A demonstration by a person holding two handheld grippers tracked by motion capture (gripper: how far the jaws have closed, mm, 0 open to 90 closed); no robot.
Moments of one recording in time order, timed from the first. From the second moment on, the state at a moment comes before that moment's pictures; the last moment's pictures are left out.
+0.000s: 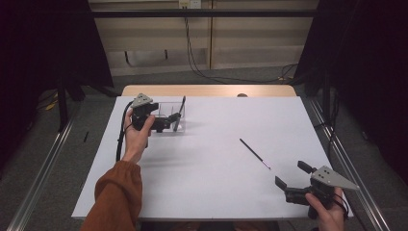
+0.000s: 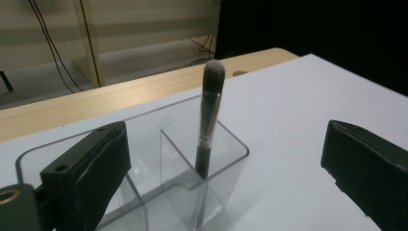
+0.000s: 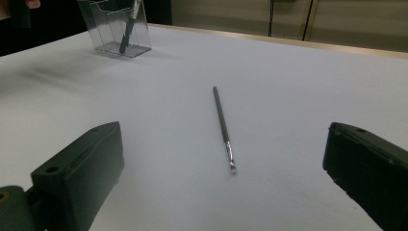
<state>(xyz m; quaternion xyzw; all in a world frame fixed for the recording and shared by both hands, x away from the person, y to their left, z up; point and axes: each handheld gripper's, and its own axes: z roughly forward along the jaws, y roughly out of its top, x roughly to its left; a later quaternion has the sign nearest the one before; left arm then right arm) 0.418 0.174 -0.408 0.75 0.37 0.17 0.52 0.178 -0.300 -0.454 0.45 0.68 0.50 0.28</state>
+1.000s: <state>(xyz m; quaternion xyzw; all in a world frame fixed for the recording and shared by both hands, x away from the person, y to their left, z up) 0.349 0.208 -0.416 0.74 0.36 0.20 0.53 0.180 -0.299 -0.455 0.45 0.68 0.50 0.28</state>
